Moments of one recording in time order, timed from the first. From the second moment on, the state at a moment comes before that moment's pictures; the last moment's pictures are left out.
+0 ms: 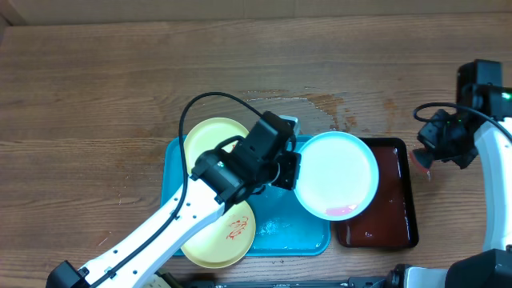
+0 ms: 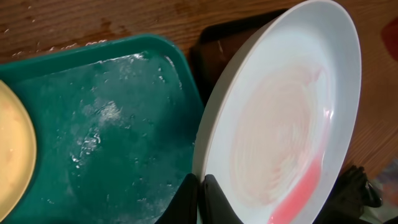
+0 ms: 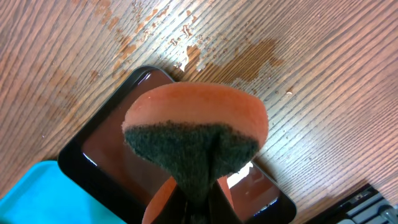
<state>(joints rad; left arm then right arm) -0.76 1.41 1.16 -0.67 0.16 -0.52 -0.21 1.51 1.42 -1.35 0.04 0.56</state>
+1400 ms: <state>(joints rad) -1.15 1.86 1.74 -0.90 -0.58 -0.22 -0.53 1.52 1.94 -1.46 -0.26 0.47</state>
